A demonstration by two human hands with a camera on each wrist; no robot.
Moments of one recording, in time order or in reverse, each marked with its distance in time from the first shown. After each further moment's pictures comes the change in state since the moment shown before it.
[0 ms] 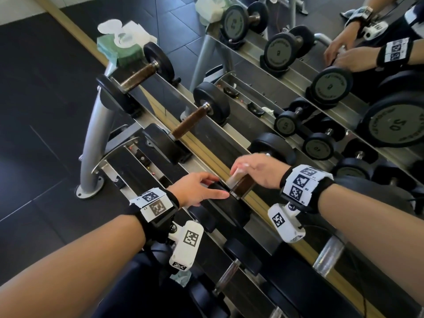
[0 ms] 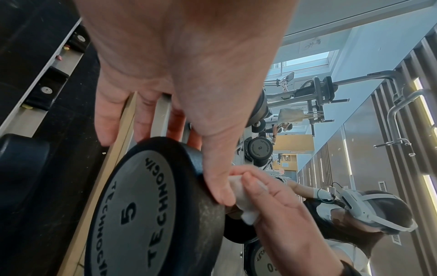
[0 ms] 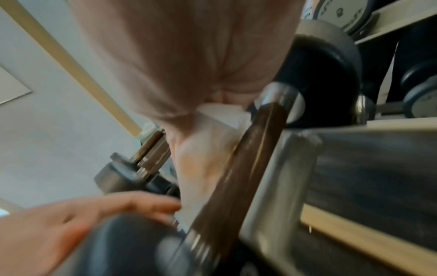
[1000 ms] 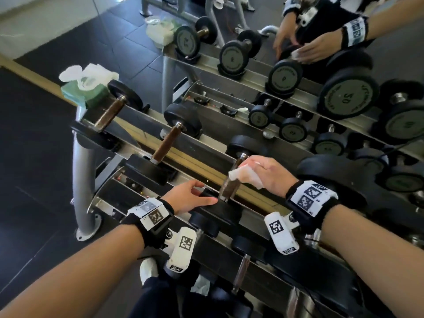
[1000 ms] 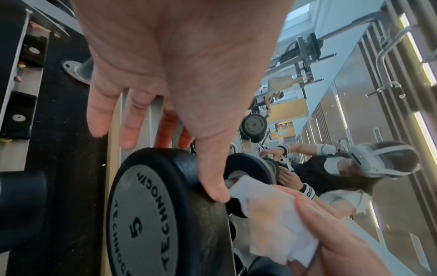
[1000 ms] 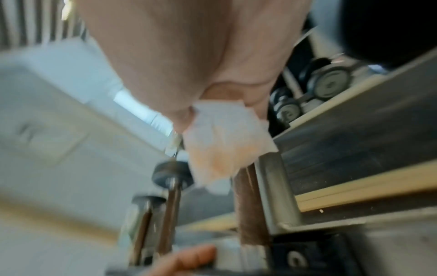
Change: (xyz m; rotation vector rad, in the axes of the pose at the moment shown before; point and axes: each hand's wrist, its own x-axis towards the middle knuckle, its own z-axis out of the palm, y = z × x) left_hand 0.008 0.013 -0.014 0.274 -0.047 -0.011; right_hand -0.066 0.005 0.018 0.583 0.499 0.317
